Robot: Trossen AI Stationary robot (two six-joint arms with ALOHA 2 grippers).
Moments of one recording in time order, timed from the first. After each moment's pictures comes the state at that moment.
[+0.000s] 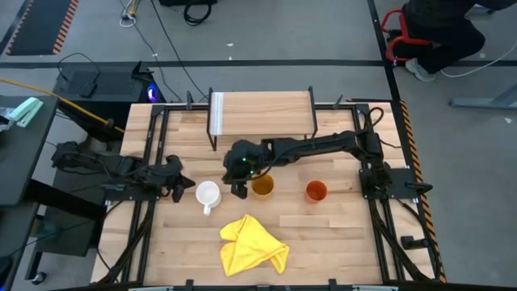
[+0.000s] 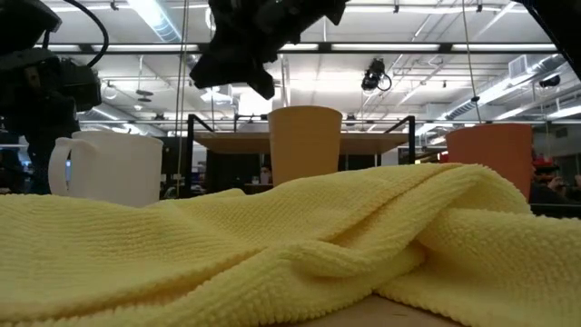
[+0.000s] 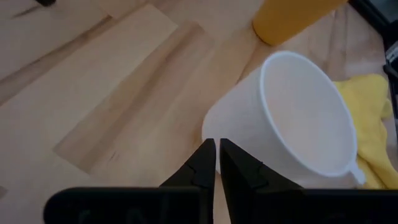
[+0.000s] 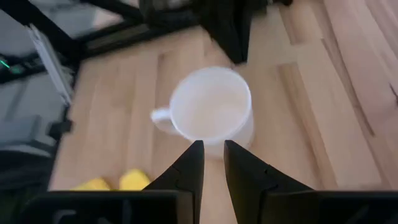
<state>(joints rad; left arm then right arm) -0.26 0.28 0.17 -0.57 -0.27 -0.83 0.00 2.06 1.77 -0.42 -0.20 0.28</state>
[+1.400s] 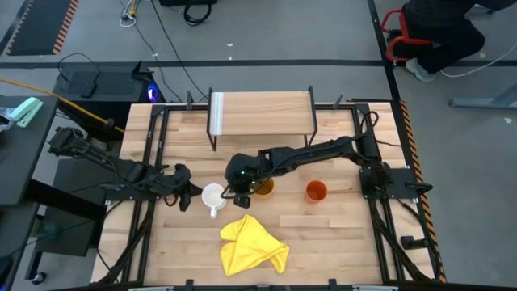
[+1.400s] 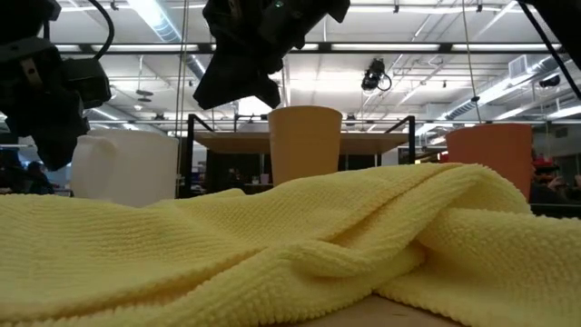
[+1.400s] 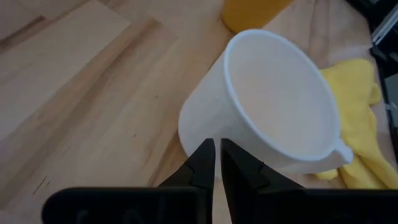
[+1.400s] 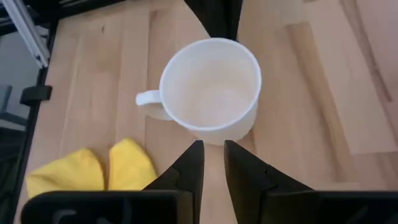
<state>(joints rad) -0.40 0.61 0.17 -0.22 -0.35 -0.85 0.06 2.09 1.77 -0.51 -0.11 0.27</state>
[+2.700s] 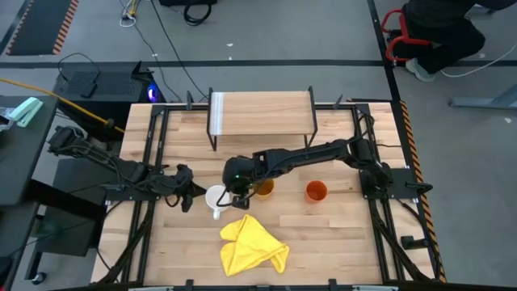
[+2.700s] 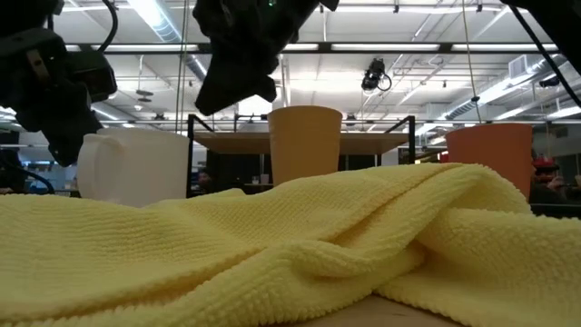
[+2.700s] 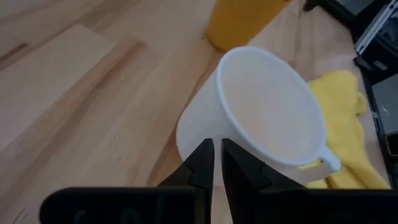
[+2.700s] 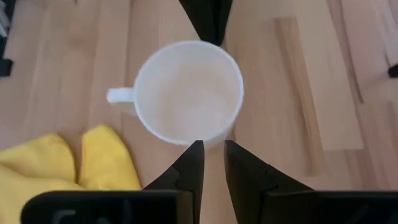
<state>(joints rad) -0.40 0.67 0.17 -0.10 -0.36 -0.80 0.09 2.16 1.91 -0.67 -0.03 0.18</state>
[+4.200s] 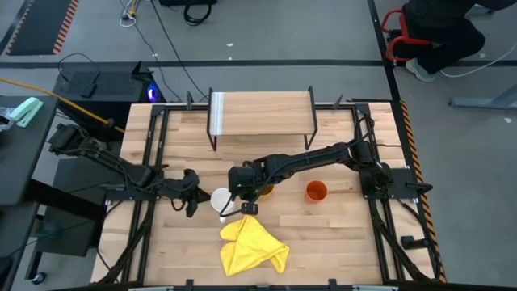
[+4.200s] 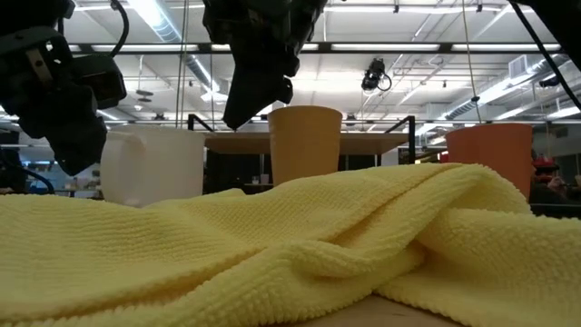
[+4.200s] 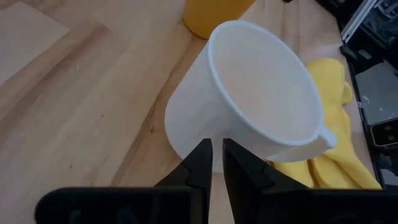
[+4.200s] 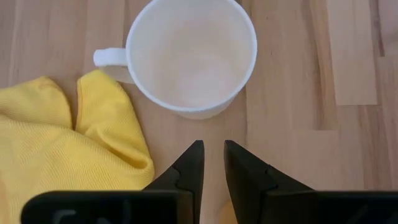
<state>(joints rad) -0.40 0.88 0.17 0.13 -0.29 -0.79 0.13 2.16 1.92 -0.83 -0.01 0.16</state>
